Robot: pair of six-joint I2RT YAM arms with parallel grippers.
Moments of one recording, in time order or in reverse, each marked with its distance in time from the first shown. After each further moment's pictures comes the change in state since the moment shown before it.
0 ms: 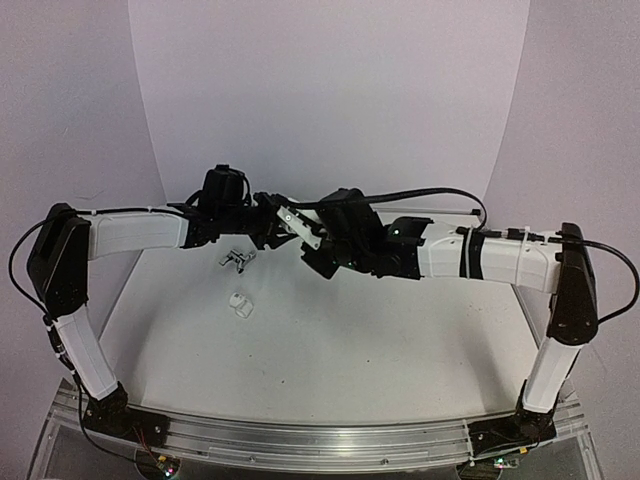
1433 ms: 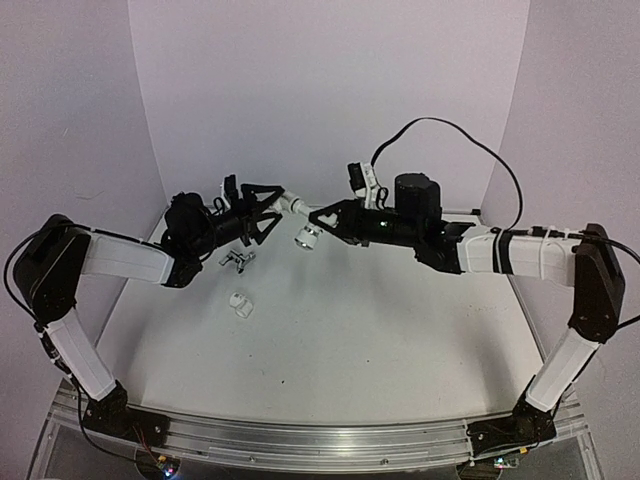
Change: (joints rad) left arm 0.048 -0.063 -0.374 0.890 -0.022 0.125; right arm -0.287 -0.131 -0.321 0.625 -0.886 1.142
